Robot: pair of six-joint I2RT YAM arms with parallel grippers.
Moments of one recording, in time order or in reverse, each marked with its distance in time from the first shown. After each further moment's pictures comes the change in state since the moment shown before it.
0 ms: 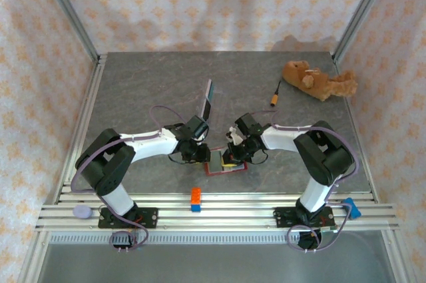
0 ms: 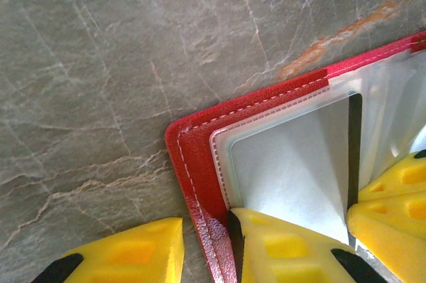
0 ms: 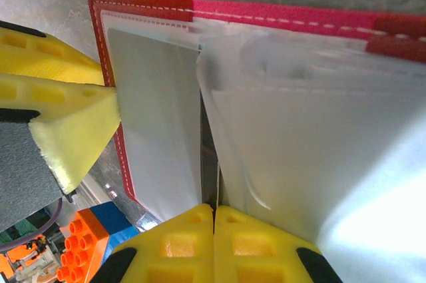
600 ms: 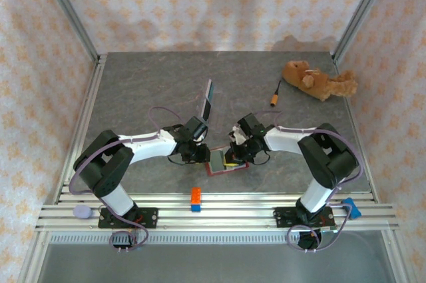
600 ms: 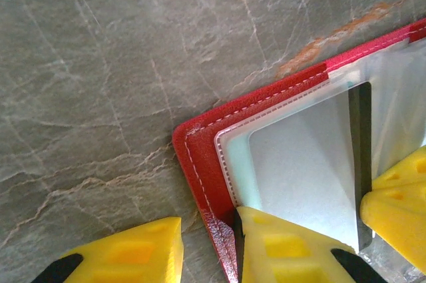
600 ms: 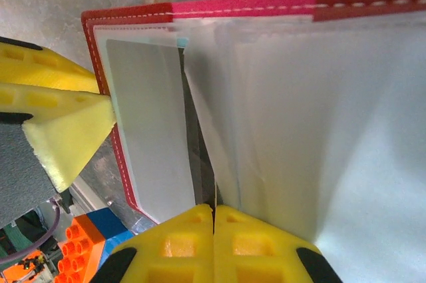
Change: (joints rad) left arm -0.003 -0.018 -0.026 0.033 0.000 -0.010; right arm -0.015 -0.041 -0.031 0.011 0.034 0.029
